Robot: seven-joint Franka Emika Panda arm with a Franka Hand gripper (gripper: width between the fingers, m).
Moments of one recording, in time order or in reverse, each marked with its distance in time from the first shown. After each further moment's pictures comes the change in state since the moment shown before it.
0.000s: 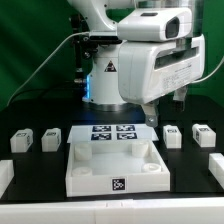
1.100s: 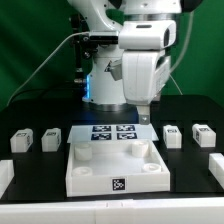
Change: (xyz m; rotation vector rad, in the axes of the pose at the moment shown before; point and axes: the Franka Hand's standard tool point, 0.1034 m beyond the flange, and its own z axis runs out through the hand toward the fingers) arm -0.082 -0.050 0.027 -0.011 0.004 -0.585
